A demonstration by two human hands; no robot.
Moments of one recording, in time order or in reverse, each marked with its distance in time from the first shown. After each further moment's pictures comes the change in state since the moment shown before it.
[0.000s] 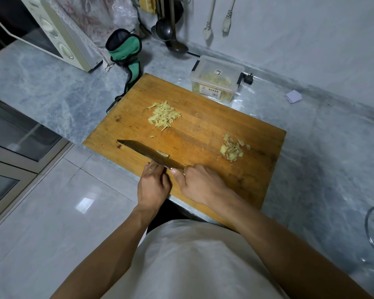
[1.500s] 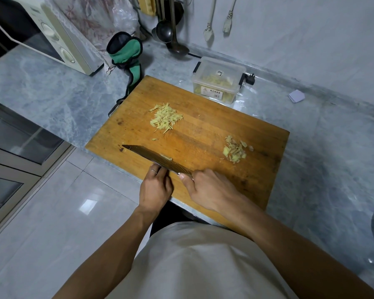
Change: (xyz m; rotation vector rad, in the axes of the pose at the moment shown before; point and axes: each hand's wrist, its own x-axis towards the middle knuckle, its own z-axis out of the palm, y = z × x) left_hand 0.004 -0.005 -0.003 0.108 -0.089 0.046; right_hand -0.012 0.006 -0.009 -0.014 -0.010 0.005
